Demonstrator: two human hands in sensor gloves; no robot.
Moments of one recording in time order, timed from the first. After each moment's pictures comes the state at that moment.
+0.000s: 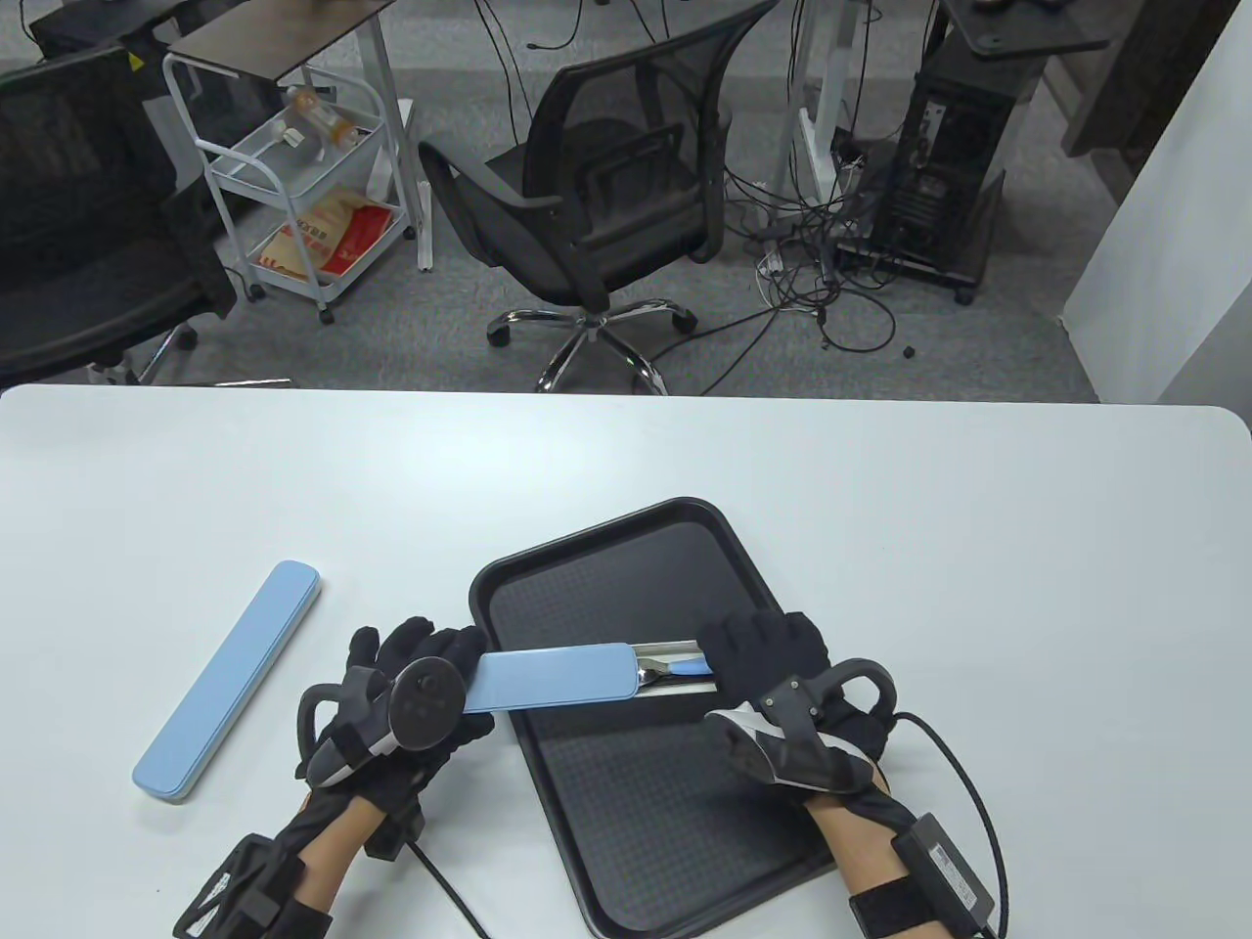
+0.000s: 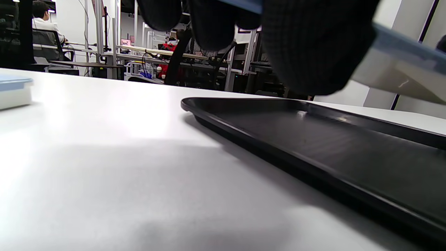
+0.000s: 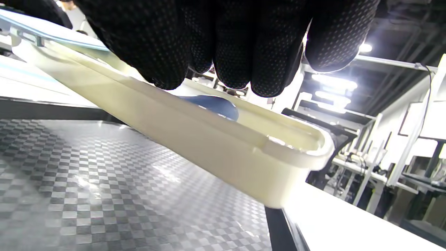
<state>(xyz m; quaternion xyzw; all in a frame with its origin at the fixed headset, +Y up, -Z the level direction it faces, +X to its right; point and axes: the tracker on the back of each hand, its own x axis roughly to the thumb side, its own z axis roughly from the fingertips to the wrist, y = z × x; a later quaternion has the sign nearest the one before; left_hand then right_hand) -0.208 -0.717 -0.280 -0.03 -0.10 0.07 0.99 0.111 -0.700 -0.282 -0.25 0.17 -0.95 0.11</state>
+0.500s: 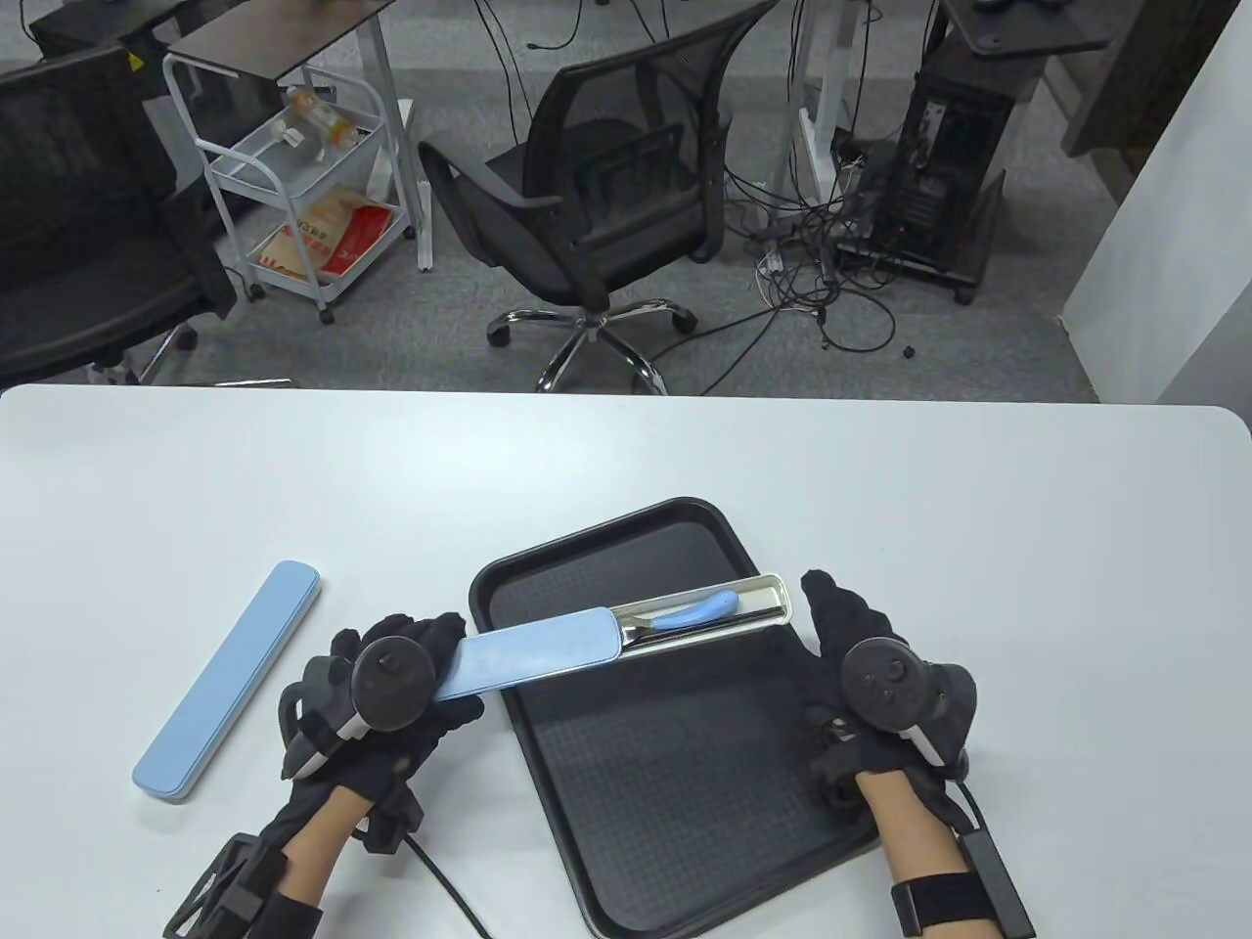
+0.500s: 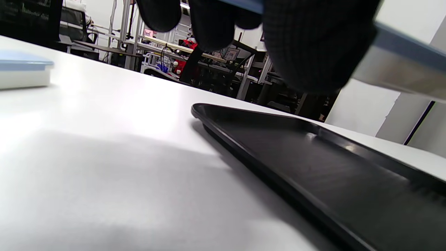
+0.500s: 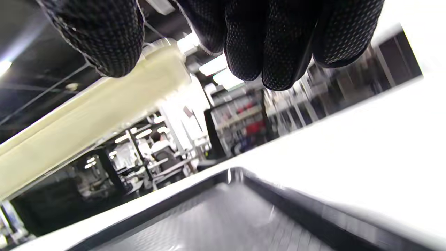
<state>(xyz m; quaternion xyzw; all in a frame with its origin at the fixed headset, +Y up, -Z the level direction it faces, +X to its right) -0.228 -0.711 -0.286 -0.04 -0.06 0.15 0.99 0.209 -0.703 -0.308 -0.02 0.09 -0.96 -0.28</state>
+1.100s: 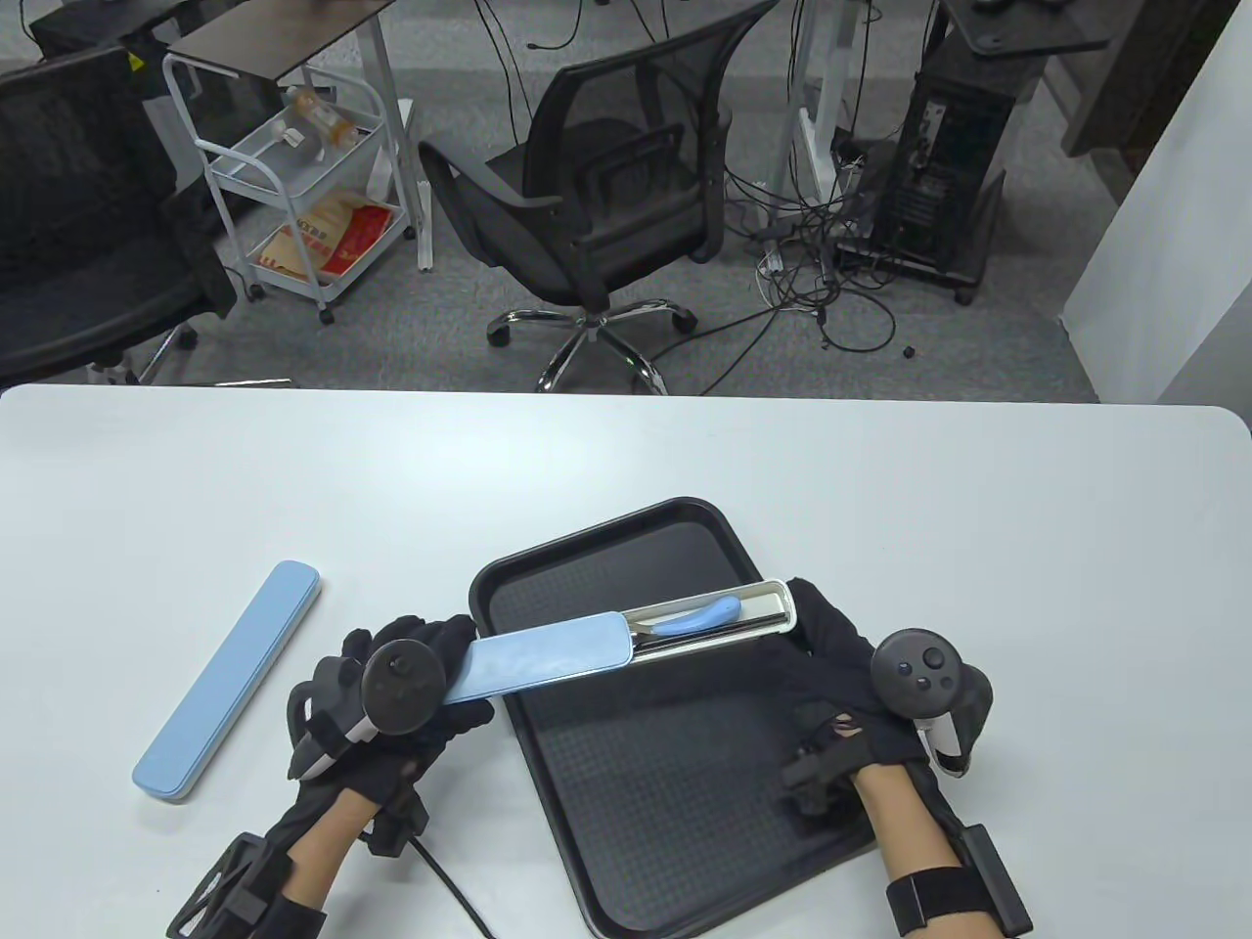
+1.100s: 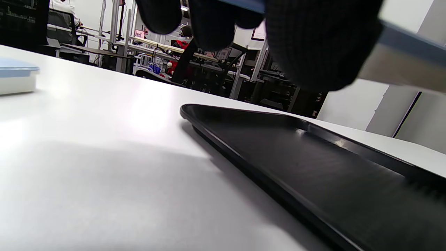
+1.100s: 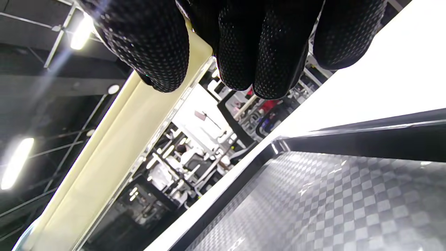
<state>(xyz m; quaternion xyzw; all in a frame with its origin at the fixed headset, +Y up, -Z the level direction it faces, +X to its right) -0.216 -0.707 -0.283 -0.03 -0.08 0.13 0.99 0.206 -0.719 -0.313 -0.05 0.07 -0.91 -0.41</state>
